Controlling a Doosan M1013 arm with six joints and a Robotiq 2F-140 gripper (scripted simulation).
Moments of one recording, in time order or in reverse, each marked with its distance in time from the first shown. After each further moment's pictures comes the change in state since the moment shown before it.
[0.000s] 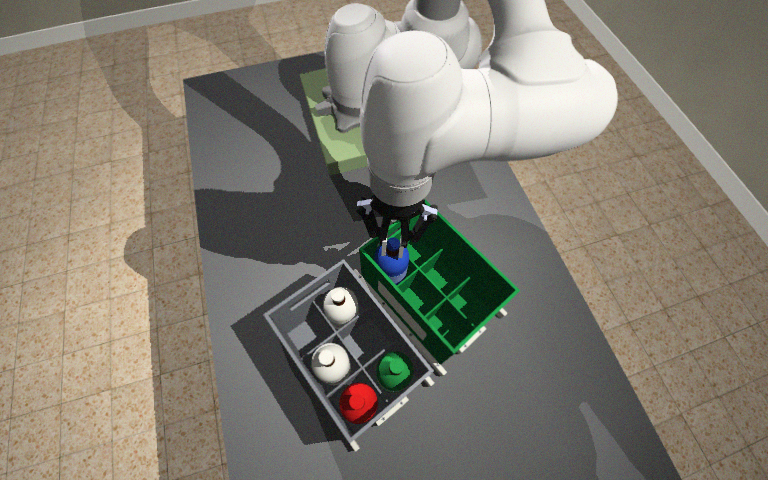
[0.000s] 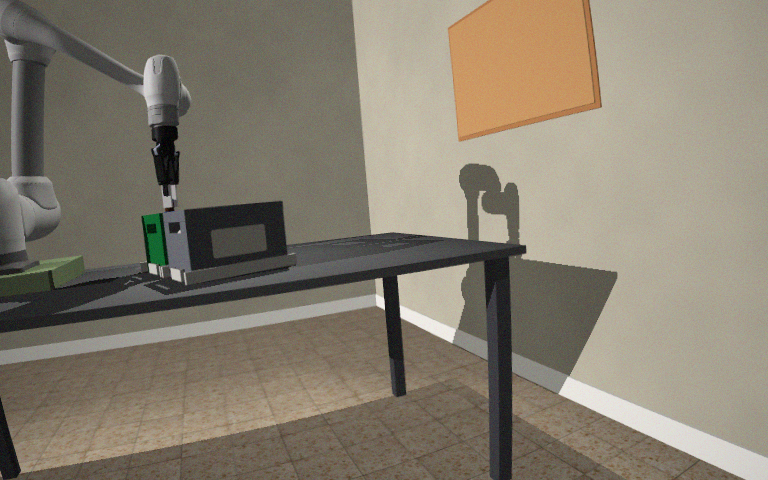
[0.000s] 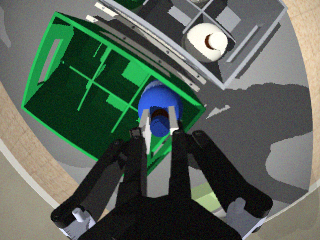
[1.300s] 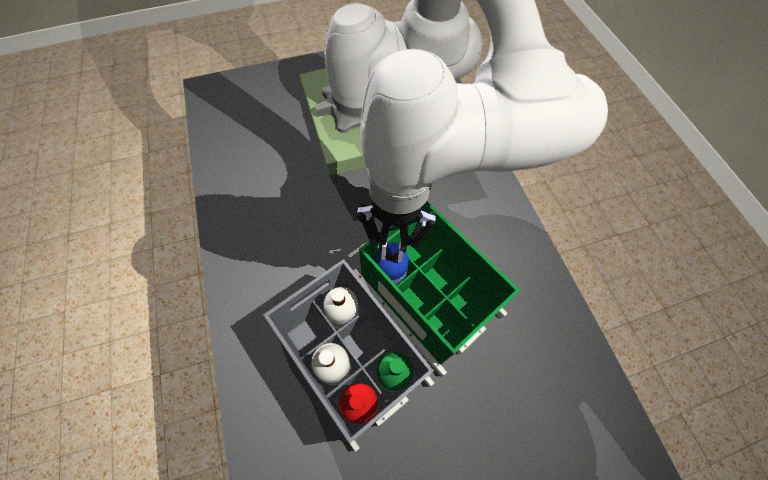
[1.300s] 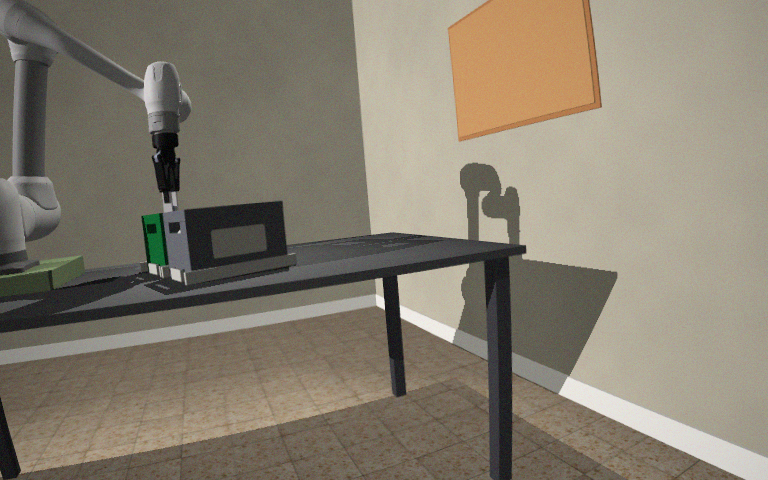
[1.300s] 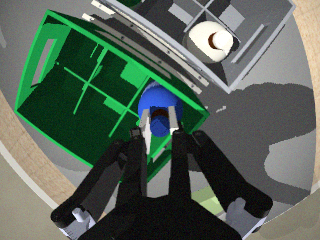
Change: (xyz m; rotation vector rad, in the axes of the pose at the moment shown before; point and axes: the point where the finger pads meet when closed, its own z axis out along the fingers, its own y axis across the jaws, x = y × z) arm 0.000 0.000 0.020 0.000 0.000 0.000
